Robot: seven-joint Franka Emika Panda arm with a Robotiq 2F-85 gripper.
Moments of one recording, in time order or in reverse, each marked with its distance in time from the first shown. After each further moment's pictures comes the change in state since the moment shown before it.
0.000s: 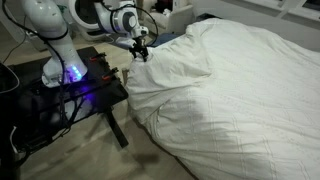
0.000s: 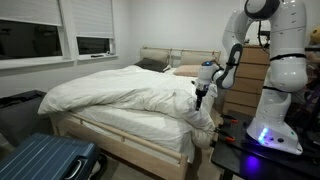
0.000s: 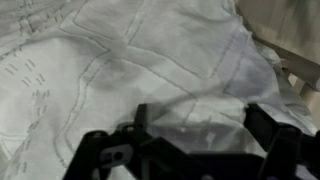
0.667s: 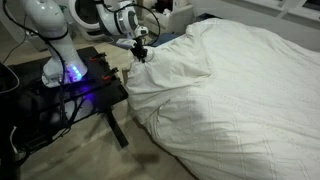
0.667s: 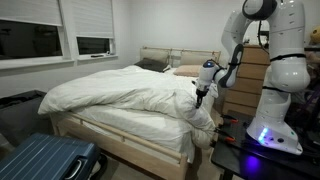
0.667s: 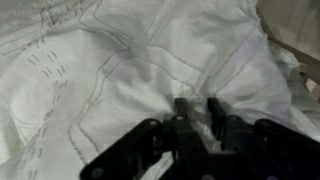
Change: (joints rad) arm 0.071 0.022 -0.100 0.043 -0.289 0.009 0.234
